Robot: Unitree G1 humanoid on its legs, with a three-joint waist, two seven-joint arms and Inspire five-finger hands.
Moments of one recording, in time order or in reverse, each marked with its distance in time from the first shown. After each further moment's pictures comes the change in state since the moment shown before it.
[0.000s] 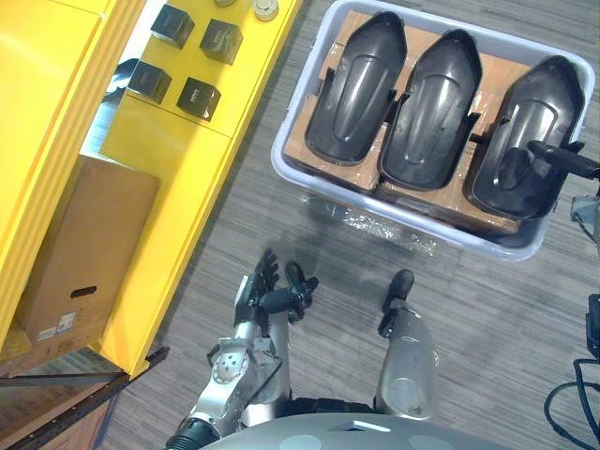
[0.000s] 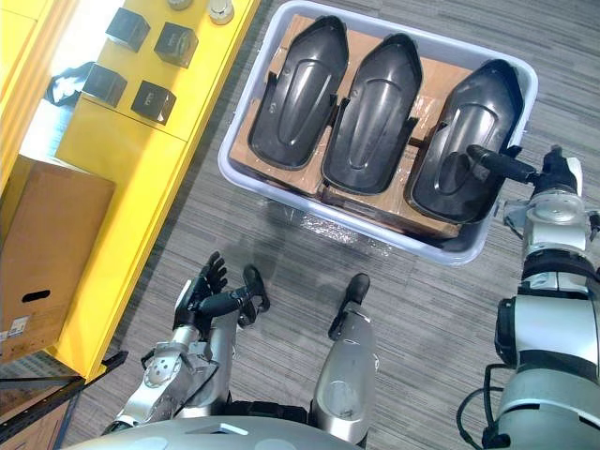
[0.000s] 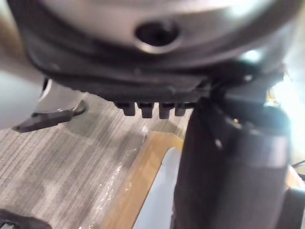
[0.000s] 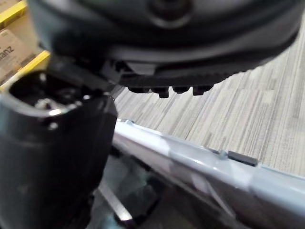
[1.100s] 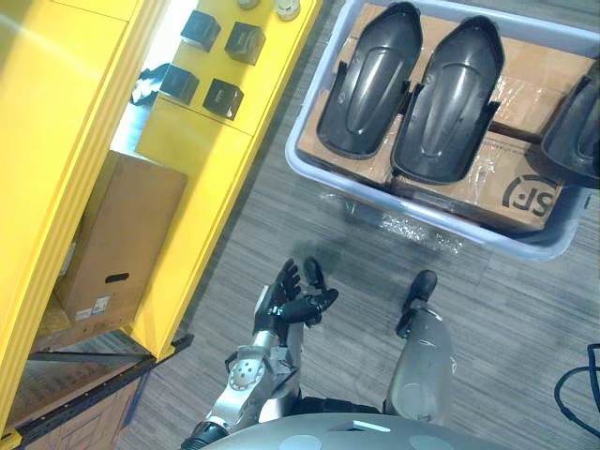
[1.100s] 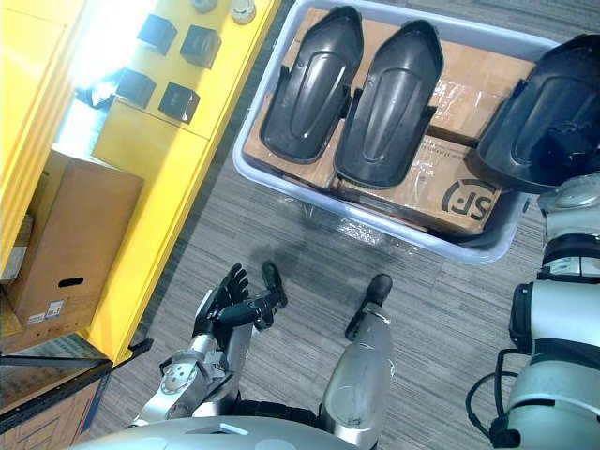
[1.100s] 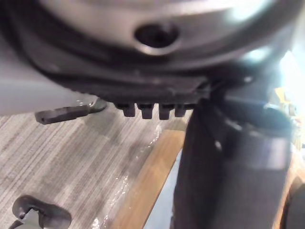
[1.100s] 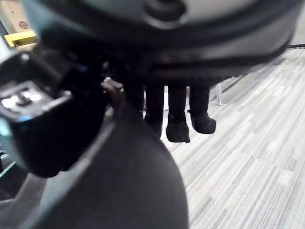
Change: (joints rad) left arm -0.009 -0.038 -0.084 0.052 -0.061 -0.004 -0.032; right arm -0.066 -0.058 0.046 0.037 -0.373 -0.004 -0.249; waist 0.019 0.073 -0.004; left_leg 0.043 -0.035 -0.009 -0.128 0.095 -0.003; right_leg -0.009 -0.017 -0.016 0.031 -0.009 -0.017
